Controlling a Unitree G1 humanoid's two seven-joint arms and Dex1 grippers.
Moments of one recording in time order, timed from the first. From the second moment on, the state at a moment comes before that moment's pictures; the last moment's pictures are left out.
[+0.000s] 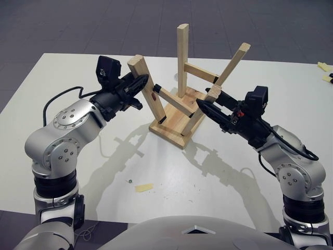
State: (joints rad) left arm -0.35 0.48 0.12 -0.55 -0.83 0.96 -0.10; right arm -0.06 -0.48 -0.05 -0.56 0.79 0.51 0.56
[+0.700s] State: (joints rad) left arm -0.33 0.47 0.12 -0.54 -0.80 0.95 -0.13; right arm -0.14 -0.47 -0.21 -0.48 1.23 0.70 0.49
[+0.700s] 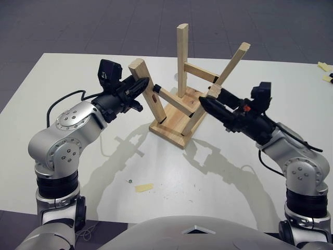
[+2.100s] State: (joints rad) left arm -0.39 0.48 -0.04 -0.45 -0.69 0.83 -0.44; right arm -0.36 -0.44 0.10 -0.12 0.69 0.54 0.78
